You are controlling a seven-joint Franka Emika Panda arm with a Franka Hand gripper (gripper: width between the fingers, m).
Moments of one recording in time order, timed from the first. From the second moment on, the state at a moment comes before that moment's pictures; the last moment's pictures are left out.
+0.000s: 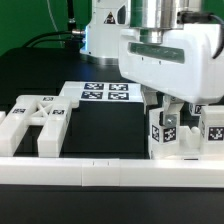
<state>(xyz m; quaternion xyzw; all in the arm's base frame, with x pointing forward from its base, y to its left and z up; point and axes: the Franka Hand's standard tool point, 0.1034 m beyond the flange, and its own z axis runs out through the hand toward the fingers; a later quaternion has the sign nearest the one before) 0.643 0.040 0.079 -0.78 0.62 -0.06 0.06</state>
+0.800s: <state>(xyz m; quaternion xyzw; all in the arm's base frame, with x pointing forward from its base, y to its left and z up) 0.633 0.039 0.075 -0.60 0.80 -0.01 0.05</state>
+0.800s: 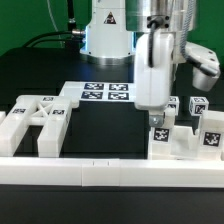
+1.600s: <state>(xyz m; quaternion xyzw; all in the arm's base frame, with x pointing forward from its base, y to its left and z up) 0.639 0.039 0.087 -0.79 0.61 -0.03 0.05</state>
